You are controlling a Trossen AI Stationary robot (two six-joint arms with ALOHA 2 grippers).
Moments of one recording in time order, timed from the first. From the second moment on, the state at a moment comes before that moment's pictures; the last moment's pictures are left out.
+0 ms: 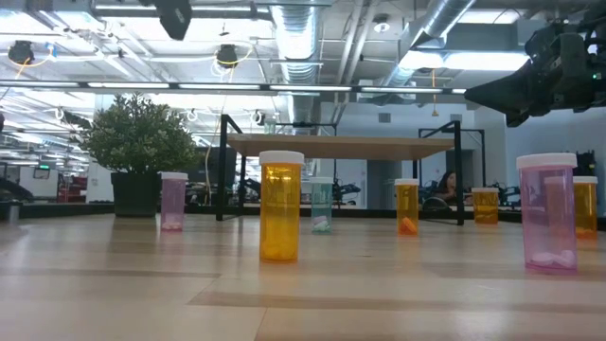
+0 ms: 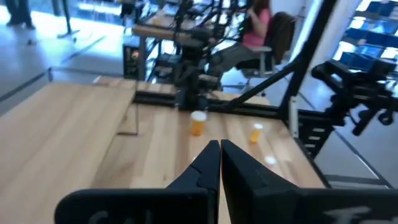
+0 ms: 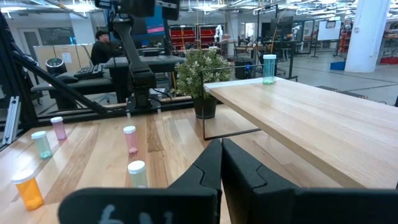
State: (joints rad) left arm 0.28 0.72 0.77 -0.21 0.37 -0.09; right arm -0.10 0.02 0.01 0.04 0.18 0.05
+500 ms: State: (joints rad) left arm 0.07 0.56 0.58 0.05 0.17 -0.05; right arm -0.10 0.02 0.01 0.04 0.18 0.05
